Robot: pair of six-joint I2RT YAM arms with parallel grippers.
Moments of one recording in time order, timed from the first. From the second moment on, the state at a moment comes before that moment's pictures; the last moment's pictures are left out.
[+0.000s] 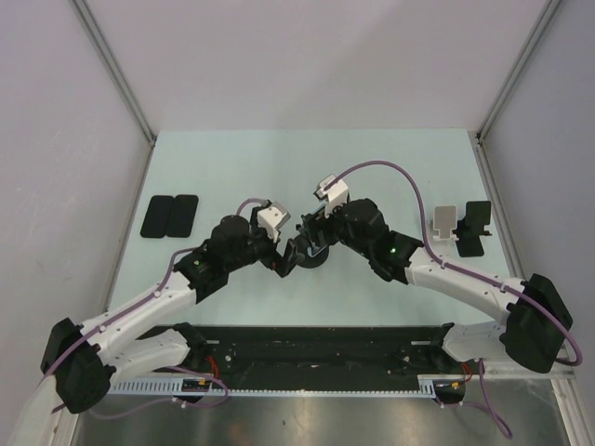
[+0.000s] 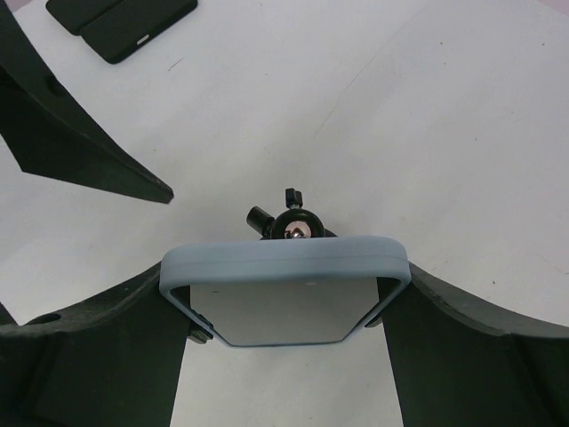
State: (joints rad) left arm -0.72 0.97 0.66 -0.07 0.17 -0.02; right arm 0.88 1.30 0.91 0.09 0.12 0.07
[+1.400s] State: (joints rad) left arm -0.78 1.06 0.61 0.17 0.27 -0.17; right arm 0.91 1.23 0.91 -0.01 0.14 0.10
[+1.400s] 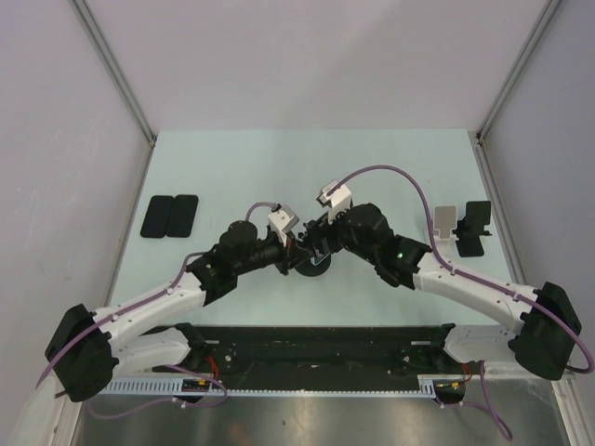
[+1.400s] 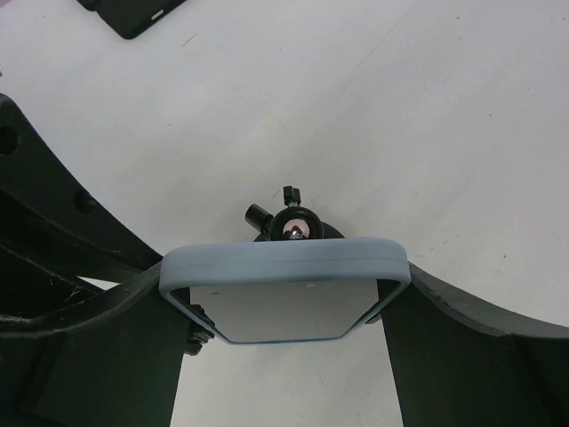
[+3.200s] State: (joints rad) left arm -0.92 1.06 0.54 0.33 0.02 -0.21; right arm 0.99 1.16 0.87 -0.07 0.35 0.23
